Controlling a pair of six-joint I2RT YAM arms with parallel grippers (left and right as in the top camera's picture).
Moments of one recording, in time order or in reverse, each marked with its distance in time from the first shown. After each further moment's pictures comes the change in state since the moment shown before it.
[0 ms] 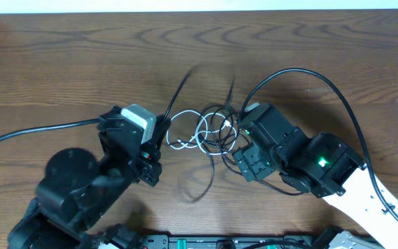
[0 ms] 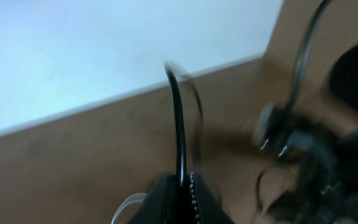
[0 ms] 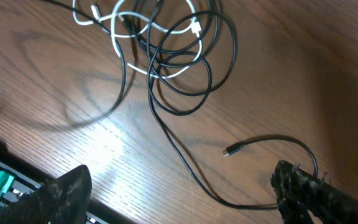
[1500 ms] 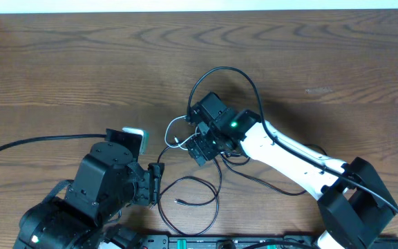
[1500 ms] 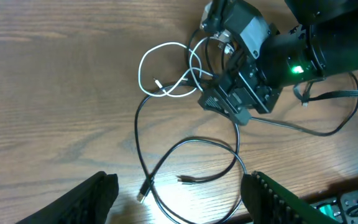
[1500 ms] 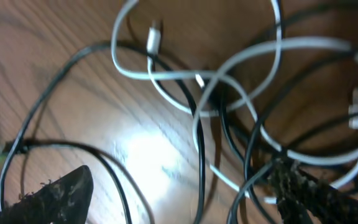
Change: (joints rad) left arm 0.000 0.053 -0.008 -0.525 -0.122 -0.282; right arm -0.007 0.518 -0.083 0.569 -0.303 -0.074
